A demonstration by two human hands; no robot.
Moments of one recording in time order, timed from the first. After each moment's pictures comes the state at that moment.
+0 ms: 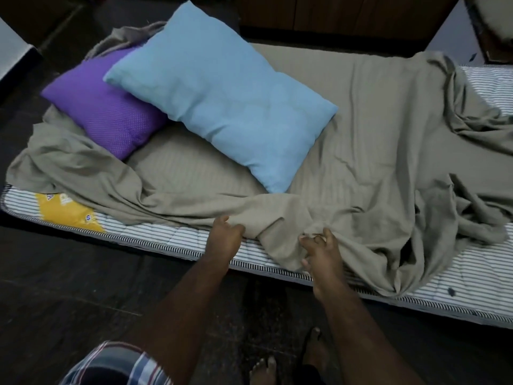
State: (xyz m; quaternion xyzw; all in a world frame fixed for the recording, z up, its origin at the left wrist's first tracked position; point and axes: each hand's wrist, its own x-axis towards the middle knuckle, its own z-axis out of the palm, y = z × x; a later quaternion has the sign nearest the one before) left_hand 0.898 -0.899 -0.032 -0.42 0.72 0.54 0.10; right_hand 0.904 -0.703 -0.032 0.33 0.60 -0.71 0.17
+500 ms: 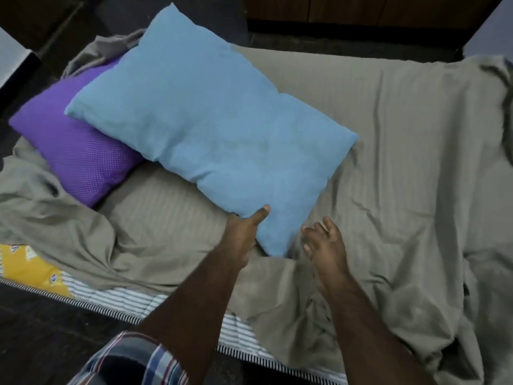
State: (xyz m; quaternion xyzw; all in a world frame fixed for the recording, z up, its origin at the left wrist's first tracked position) left_hand 0.698 -0.886 -0.078 -0.42 0.54 0.73 0.10; right_hand 0.698 -0.719 -0.103 0.30 0.57 -0.74 0.19
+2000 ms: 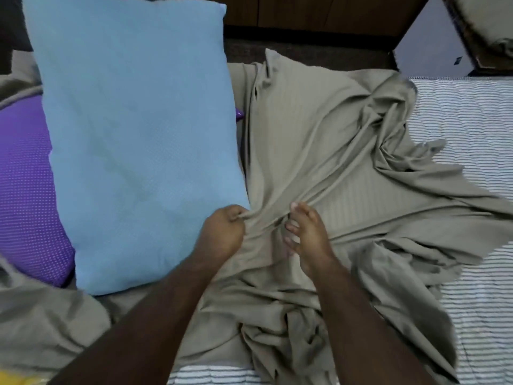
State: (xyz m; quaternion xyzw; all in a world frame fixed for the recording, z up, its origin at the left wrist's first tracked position) left_hand 0.620 -1.013 -0.035 -0.17 0.85 0.46 0.20; right_hand 0.620 -0.838 -0.061 0.34 0.55 -0.75 0.13
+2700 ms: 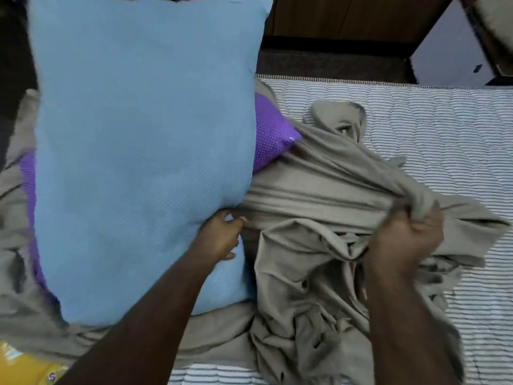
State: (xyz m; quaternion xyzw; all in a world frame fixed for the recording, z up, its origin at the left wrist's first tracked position) left_hand 0.617 -1.031 -0.015 -0.31 0.74 0.54 0.26; right_hand 0.610 -0.775 0.013 0.28 0.71 -0.54 -0.35
